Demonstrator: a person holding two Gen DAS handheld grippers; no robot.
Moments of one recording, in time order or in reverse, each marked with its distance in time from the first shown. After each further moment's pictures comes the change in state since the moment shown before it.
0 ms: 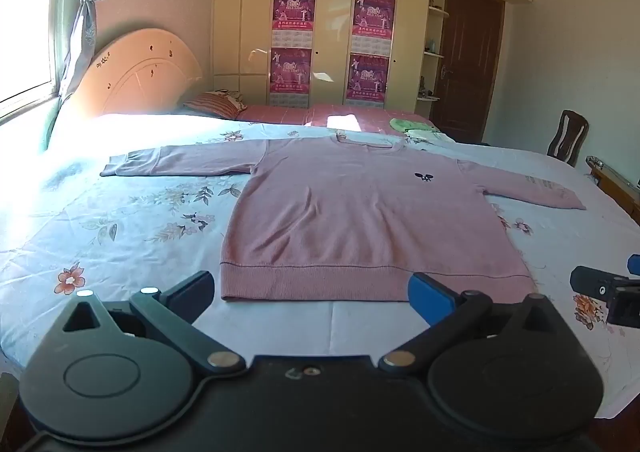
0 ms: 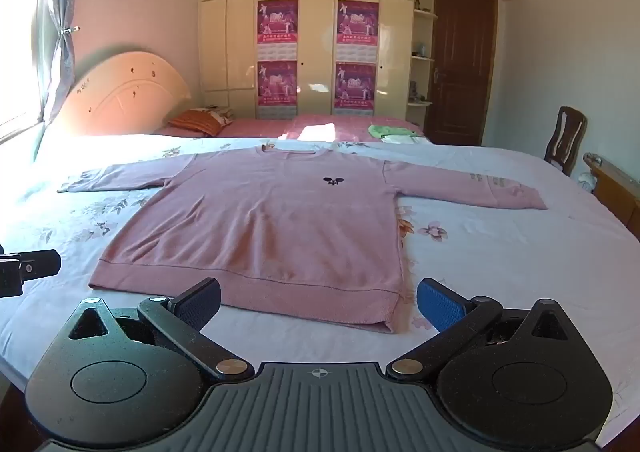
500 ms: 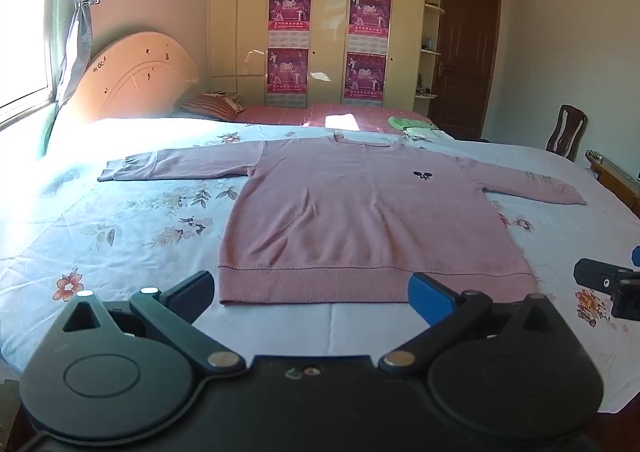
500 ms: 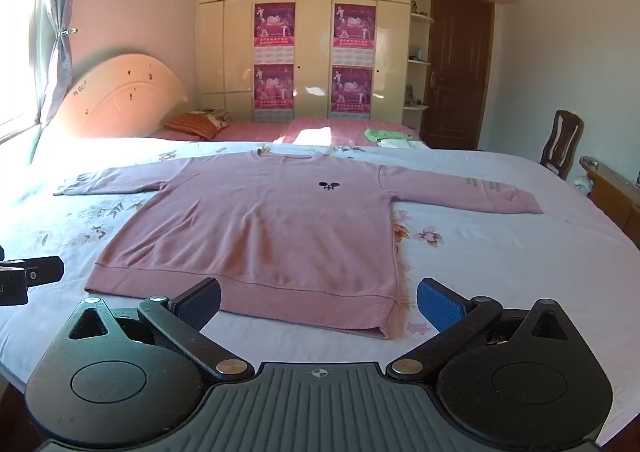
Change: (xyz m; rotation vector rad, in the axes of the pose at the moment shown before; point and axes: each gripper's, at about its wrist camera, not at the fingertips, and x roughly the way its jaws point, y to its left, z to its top) left arm -0.005 -0.013 0.006 0.032 0.007 0.011; right arm 0.003 -0.004 0.002 0.001 -0.008 -0.009
